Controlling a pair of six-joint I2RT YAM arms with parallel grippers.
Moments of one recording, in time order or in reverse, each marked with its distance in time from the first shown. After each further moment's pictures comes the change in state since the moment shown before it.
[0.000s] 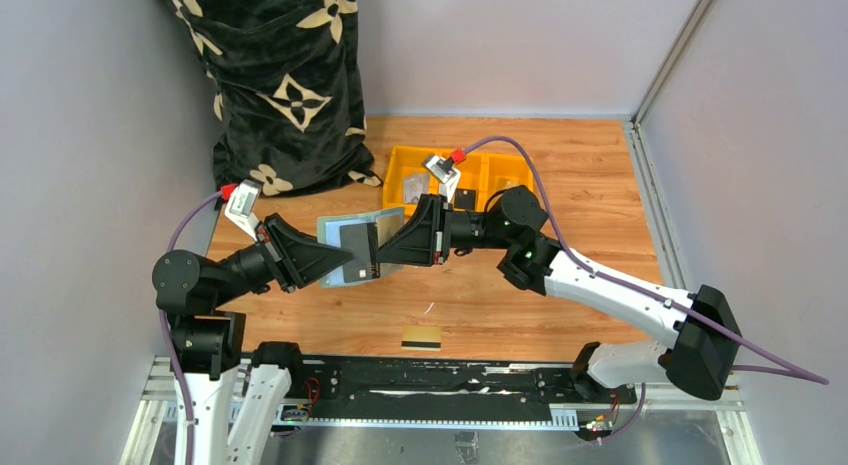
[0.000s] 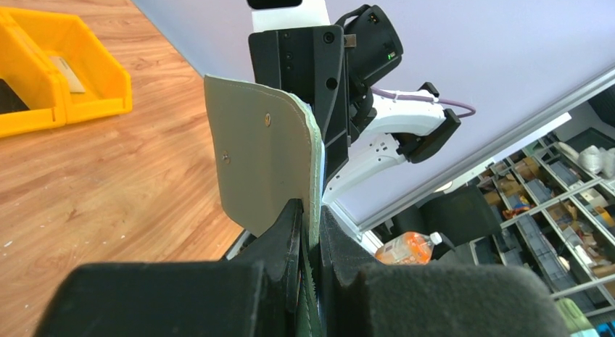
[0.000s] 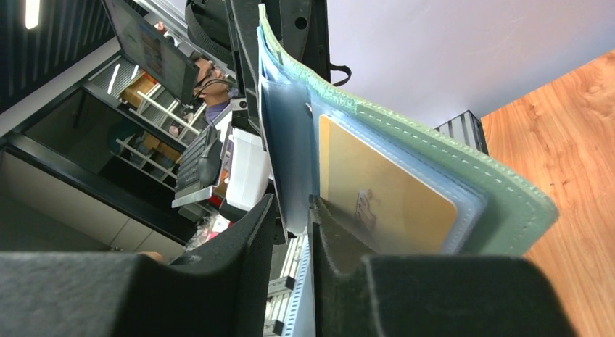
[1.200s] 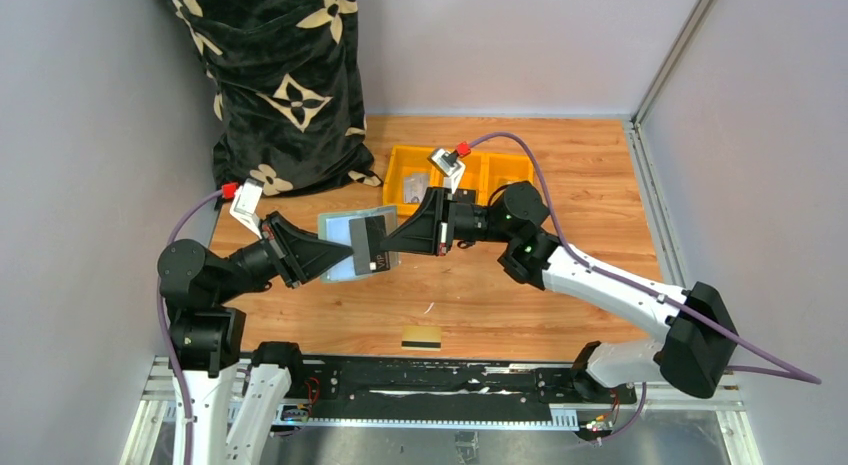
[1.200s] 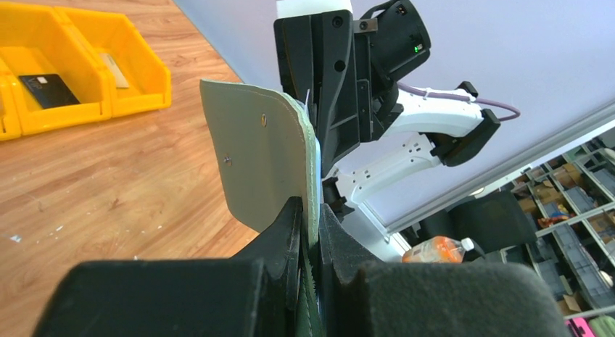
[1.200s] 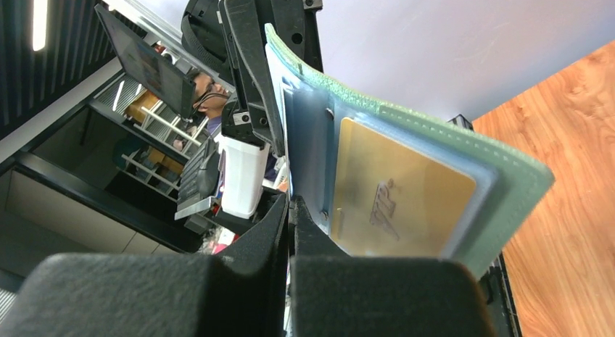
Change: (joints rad) left arm 0.000 0.013 0.017 -0.111 -0.042 0.138; right arm -0.049 0.035 -0.005 0.060 -0.021 0.055
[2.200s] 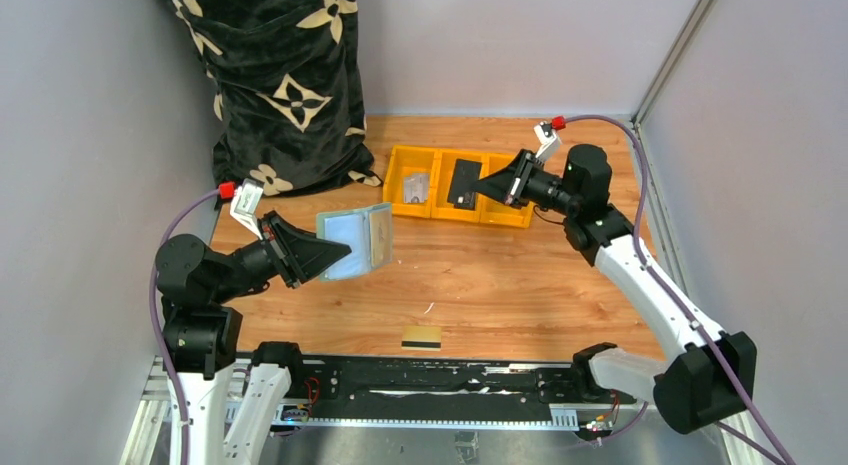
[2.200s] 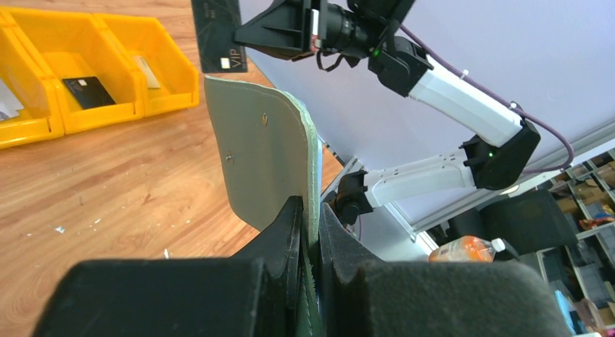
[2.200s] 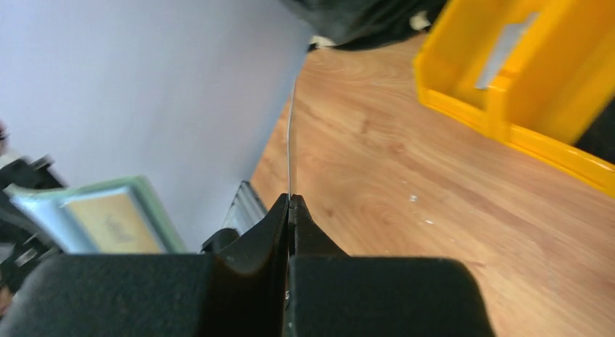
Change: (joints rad) left arm 0.000 0.024 0.062 -0.135 -0.040 0.139; right arm -0.532 -0.184 -0.037 -0.581 0.071 -0.267
